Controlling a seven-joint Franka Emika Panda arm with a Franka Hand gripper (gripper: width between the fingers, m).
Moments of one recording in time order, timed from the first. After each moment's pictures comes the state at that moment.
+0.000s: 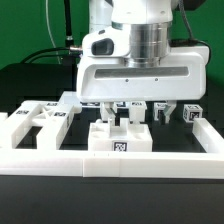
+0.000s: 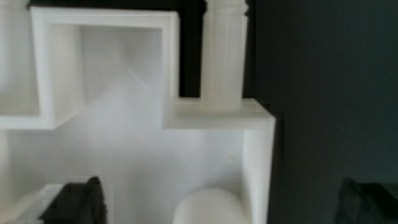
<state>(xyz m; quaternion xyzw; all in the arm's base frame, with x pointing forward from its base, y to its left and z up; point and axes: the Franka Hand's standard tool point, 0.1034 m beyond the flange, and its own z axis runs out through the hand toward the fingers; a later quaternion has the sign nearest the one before) 0.576 0.029 0.033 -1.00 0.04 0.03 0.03</state>
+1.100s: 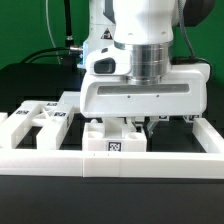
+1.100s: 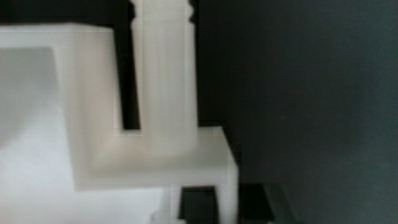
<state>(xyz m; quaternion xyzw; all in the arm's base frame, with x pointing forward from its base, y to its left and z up) 0.573 0.033 0.010 -1.00 0.02 0.03 0.03</state>
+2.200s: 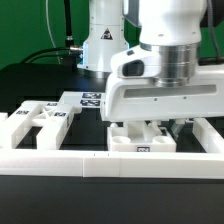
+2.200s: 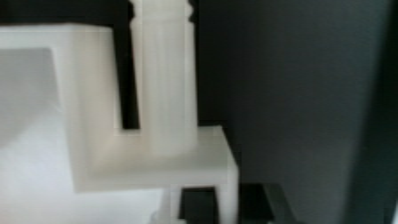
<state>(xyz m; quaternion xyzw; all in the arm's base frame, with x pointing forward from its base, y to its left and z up) 0.594 0.082 0.011 -1.00 -0.01 0.02 0.04</state>
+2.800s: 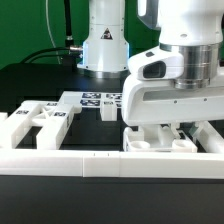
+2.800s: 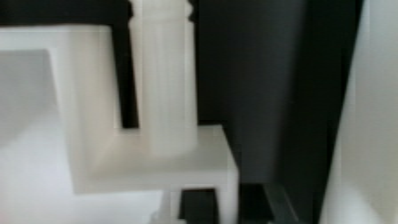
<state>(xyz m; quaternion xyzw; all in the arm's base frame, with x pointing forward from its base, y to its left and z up) 0.605 0.102 0.013 -1.00 -0.03 0.01 0.04</state>
